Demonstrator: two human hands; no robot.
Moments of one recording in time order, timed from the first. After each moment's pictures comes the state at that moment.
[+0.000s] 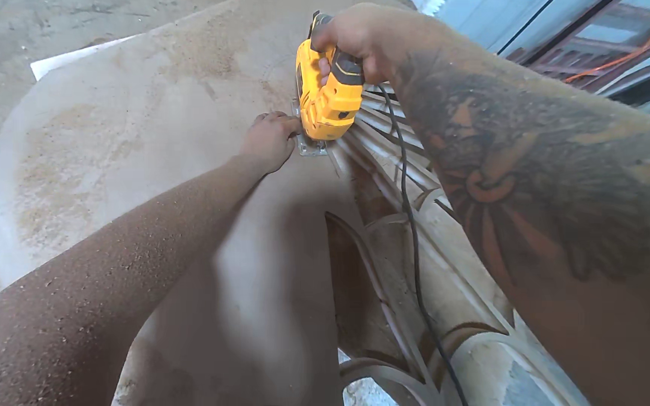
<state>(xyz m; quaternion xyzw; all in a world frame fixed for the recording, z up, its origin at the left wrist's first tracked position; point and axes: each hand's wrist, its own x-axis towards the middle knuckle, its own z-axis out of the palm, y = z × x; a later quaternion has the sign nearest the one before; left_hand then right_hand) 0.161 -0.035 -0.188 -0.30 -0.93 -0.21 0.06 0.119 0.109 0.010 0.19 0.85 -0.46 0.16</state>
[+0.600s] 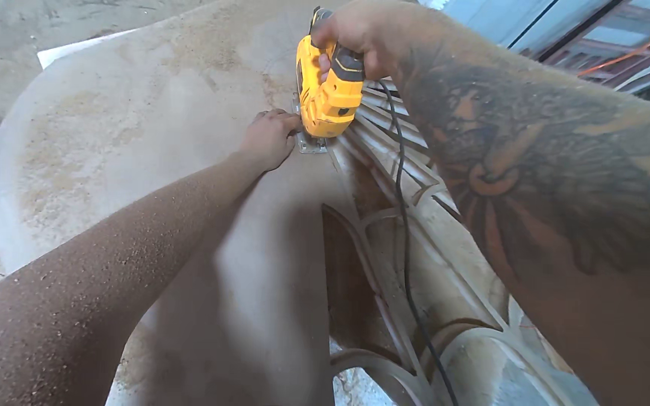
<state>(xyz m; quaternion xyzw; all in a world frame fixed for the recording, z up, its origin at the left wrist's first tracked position) 0.182 -0.033 -0.191 -0.31 -0.92 -0.22 0.07 0.135 0.114 0.007 0.18 0.85 -0.46 0.17</state>
